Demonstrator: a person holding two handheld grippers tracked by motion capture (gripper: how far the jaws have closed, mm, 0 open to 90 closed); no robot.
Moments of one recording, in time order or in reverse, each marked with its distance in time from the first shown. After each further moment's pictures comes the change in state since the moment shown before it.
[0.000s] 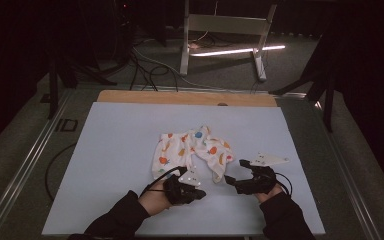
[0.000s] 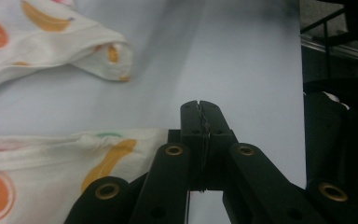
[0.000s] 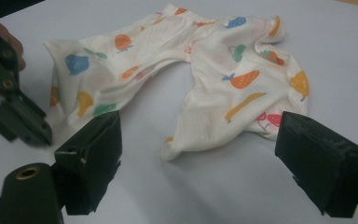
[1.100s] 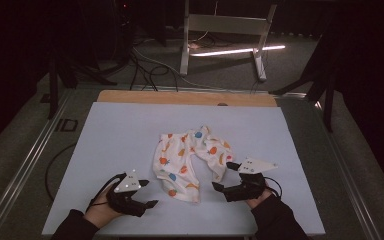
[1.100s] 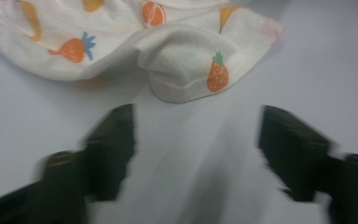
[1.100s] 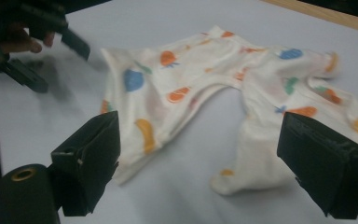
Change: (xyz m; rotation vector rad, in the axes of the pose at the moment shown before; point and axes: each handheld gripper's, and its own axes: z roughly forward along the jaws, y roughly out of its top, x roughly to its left) left arm 0.015 -0.118 -0.083 -0.078 0.235 -0.136; right arm 0.033 0.008 0.009 -0.057 0.069 -0.098
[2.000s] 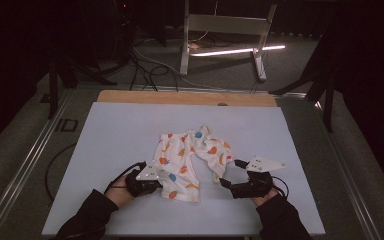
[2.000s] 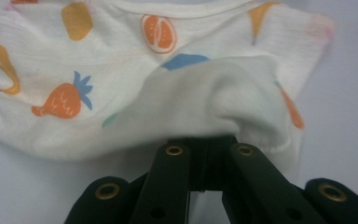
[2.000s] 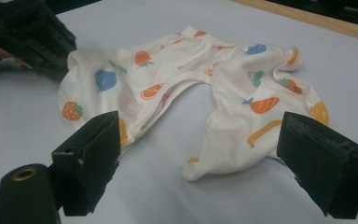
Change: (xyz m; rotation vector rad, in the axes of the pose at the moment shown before) left arm 0.020 0.021 0.036 0.016 -0.030 0.138; right arm -0.013 -0.006 -0.011 -0.021 -0.053 0.022
